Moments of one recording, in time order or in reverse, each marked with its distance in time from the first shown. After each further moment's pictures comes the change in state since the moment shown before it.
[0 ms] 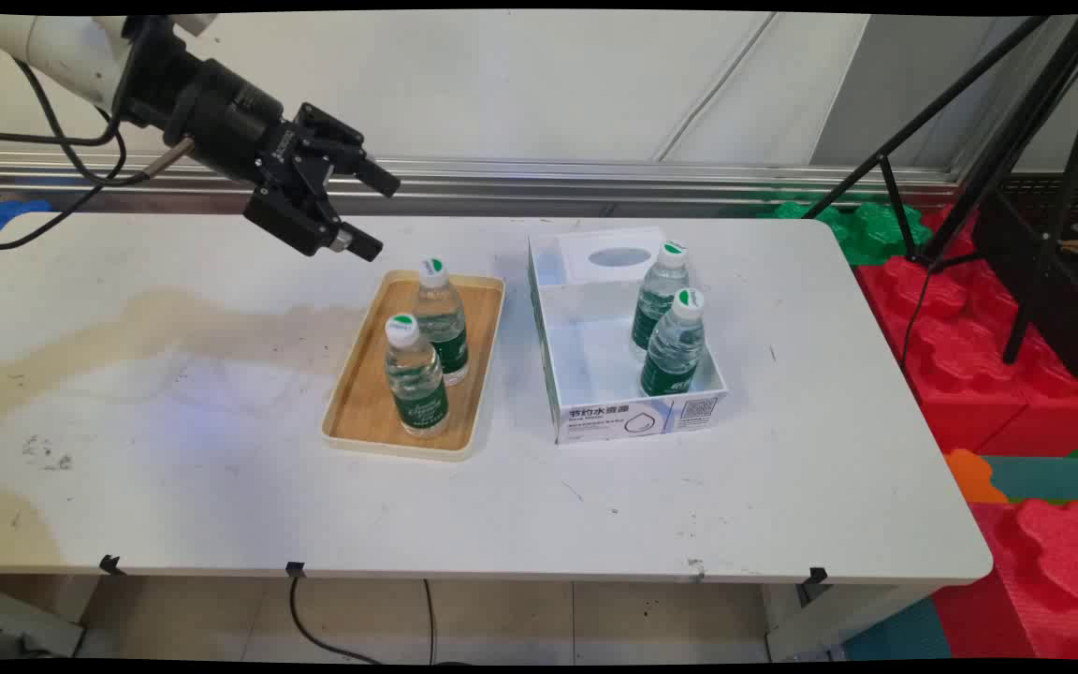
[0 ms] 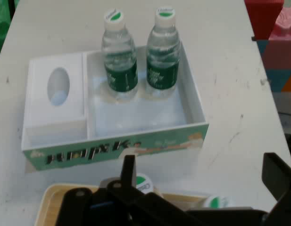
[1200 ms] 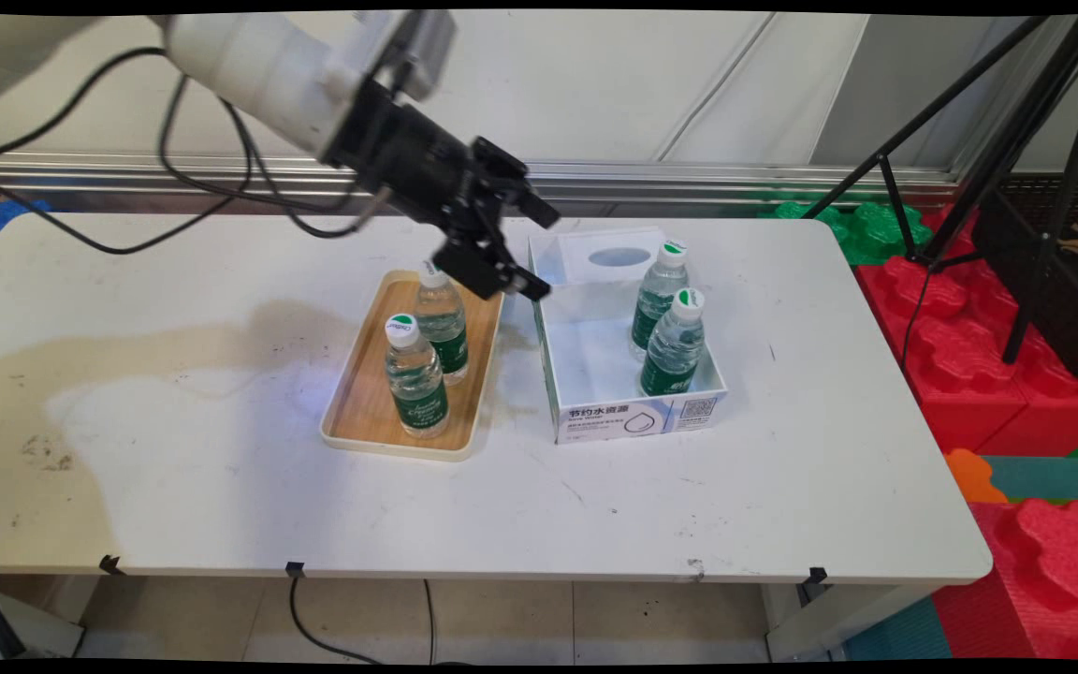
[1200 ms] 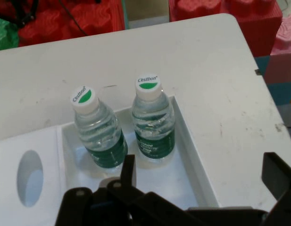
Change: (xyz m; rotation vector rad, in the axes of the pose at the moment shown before) arm 0.072 0.012 0.130 -0.027 0.020 0.130
